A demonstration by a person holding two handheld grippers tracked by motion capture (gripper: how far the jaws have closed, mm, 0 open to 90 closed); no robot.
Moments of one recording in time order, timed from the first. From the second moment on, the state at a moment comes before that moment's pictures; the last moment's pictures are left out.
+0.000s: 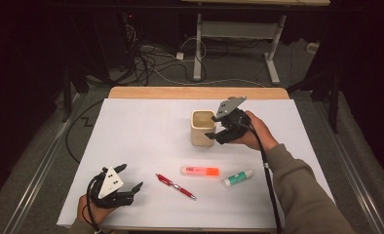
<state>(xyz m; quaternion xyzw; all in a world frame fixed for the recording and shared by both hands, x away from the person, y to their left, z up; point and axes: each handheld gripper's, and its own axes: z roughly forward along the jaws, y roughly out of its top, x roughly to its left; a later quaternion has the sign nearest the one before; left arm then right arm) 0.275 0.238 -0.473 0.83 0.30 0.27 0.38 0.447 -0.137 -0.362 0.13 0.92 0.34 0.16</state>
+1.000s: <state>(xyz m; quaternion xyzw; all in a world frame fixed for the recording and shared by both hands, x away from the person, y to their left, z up) 0.274 0.237 -0.478 0.84 0.30 0.25 0.37 0.494 -0.081 -0.377 0.05 0.97 0.22 0.02</state>
